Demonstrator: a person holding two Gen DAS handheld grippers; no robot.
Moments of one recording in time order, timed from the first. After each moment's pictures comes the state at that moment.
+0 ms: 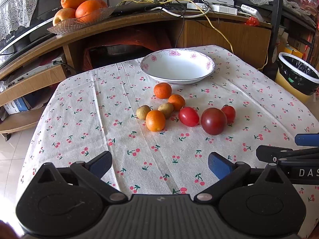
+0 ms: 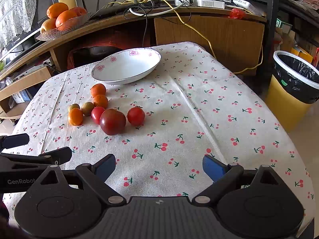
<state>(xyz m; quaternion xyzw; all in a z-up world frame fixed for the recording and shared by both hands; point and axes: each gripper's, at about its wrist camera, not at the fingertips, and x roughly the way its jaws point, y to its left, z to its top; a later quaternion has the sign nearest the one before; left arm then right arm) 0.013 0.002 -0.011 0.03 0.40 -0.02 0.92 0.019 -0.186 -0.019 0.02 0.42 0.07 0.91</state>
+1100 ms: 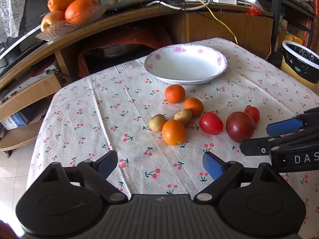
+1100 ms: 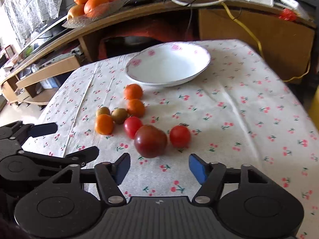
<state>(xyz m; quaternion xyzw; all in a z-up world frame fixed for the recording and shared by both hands) 0.055 0.022 -0.028 0.07 0.41 -0.03 0.91 0.078 -0.151 -0.026 0.02 0.45 0.20 0.87</state>
